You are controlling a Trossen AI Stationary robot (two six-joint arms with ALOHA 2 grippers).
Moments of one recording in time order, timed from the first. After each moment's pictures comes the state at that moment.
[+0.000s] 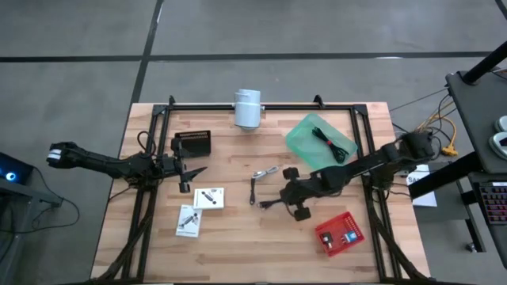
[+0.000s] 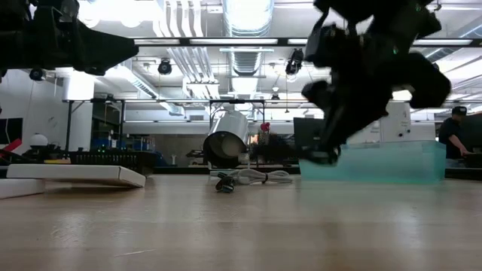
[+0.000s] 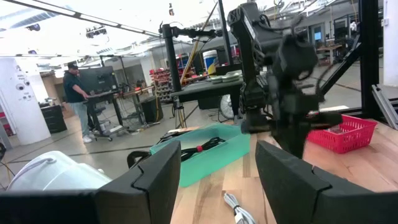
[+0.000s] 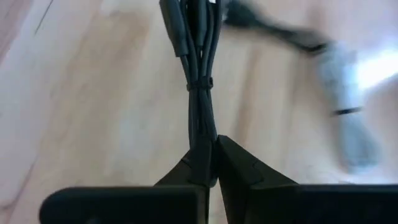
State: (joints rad) left arm -0.15 0.48 0.03 0.57 -0.33 0.24; right arm 0.24 1.60 0.86 -0.26 0.13 -0.05
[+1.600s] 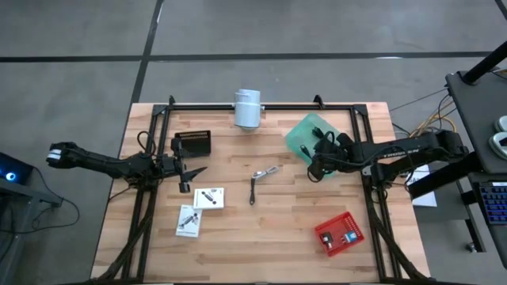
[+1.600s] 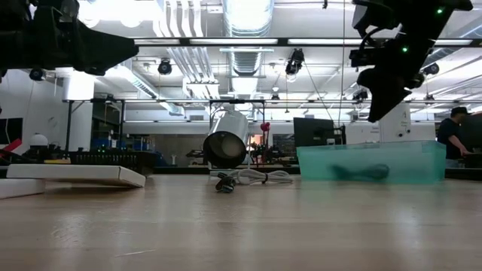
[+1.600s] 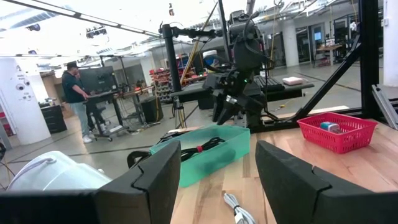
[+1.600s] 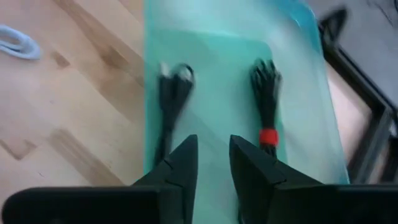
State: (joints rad) left arm -0.15 0.48 0.03 0.57 -0.33 0.24; right arm 0.03 1.19 0.78 -0.89 0.61 0.71
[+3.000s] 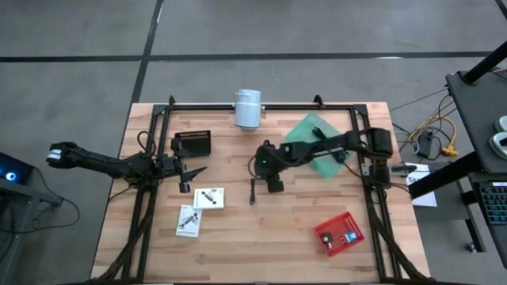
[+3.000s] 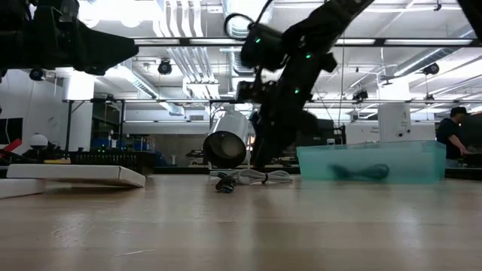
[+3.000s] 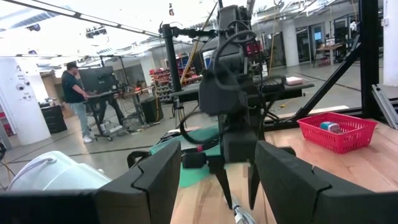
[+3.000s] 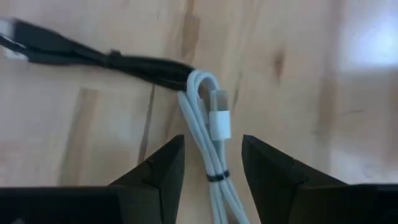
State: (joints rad) left arm -0.15 0.48 0.03 0.57 -0.33 0.24; right arm -0.09 1.95 1.23 -0.37 -0.01 -0.26
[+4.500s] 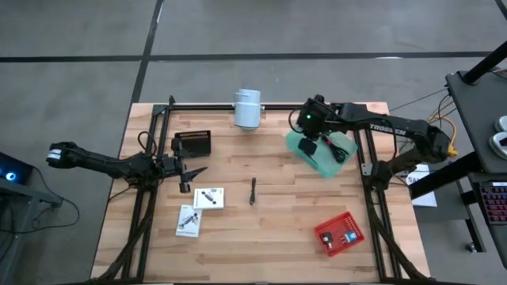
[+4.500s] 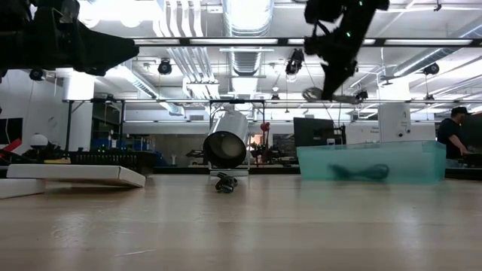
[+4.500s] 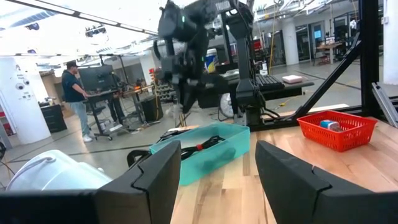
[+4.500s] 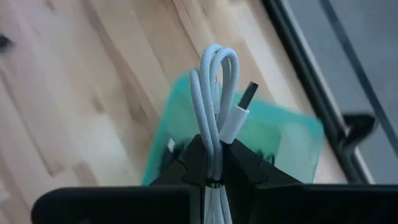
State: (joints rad) left arm -0.15 0.49 0.03 0.57 -0.33 0.24; right arm -0.38 1.40 1.19 -0.91 0.19 0.02
